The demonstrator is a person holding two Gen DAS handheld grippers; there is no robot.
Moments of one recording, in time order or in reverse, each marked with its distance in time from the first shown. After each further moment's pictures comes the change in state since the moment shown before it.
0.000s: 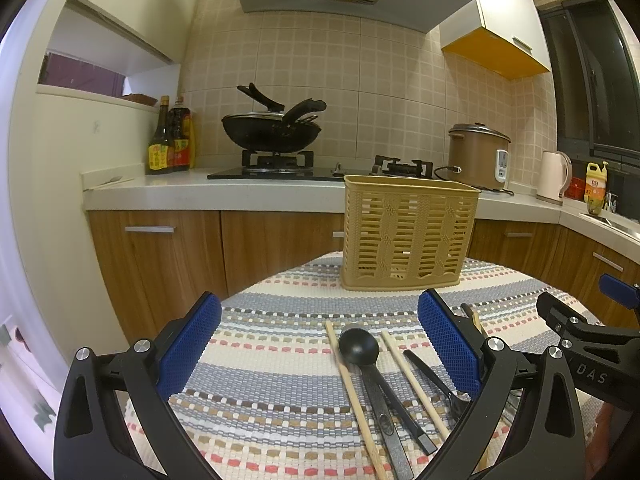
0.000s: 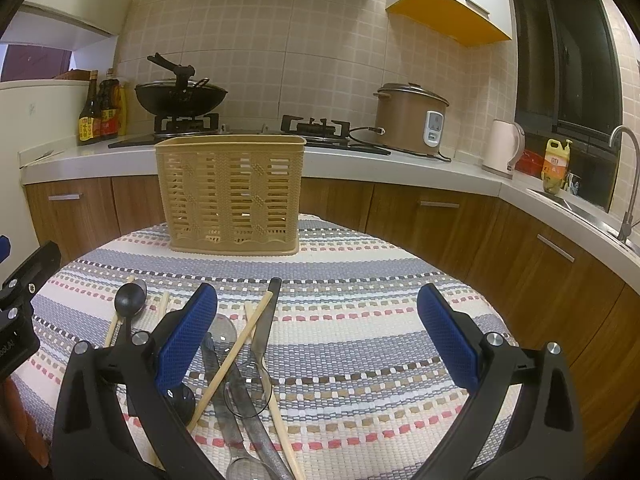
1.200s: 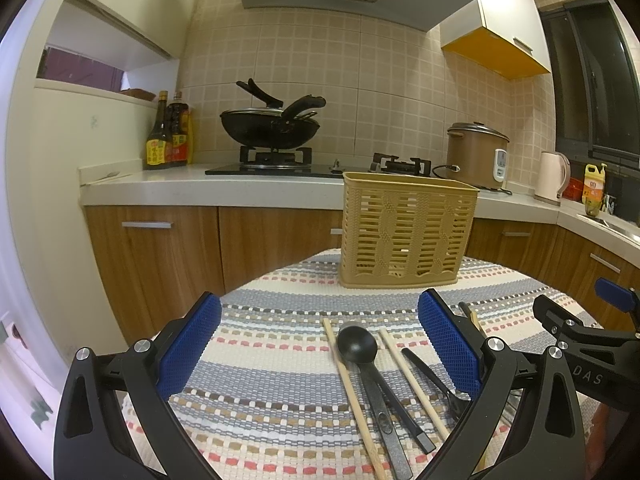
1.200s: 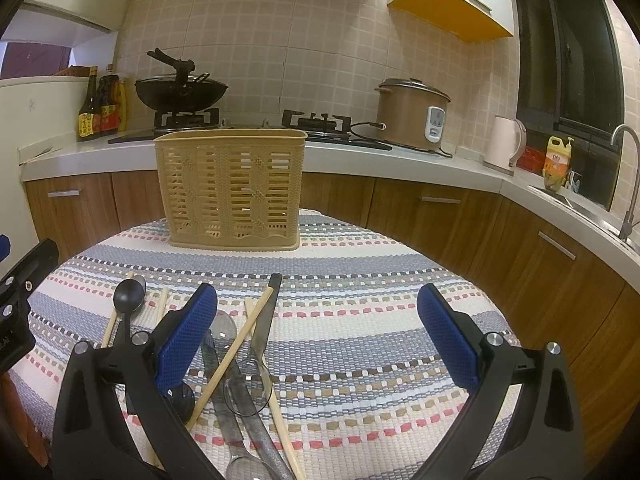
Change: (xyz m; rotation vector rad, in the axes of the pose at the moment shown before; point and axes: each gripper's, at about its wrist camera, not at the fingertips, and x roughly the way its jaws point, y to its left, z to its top) left arm 0.003 0.000 0.000 -0.011 0.016 -0.008; right arm 0.003 -0.001 0.001 0.004 0.018 0.004
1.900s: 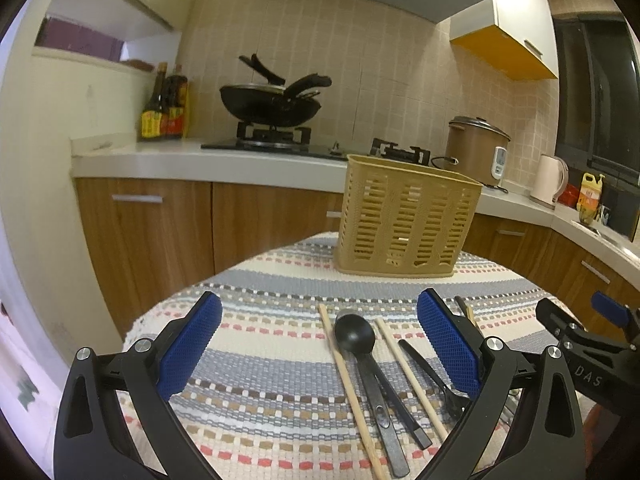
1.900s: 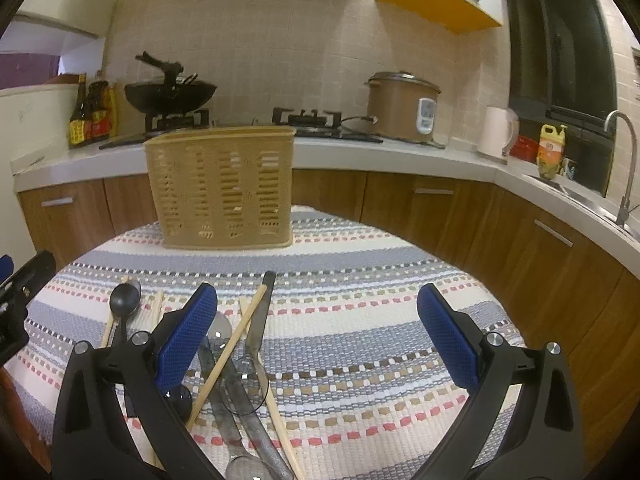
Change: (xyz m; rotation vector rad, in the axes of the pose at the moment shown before) left arm 0.016 0.011 0.000 -0.070 0.083 -0.047; right arm 0.003 -0.005 -0.001 0.031 0.024 -0.019
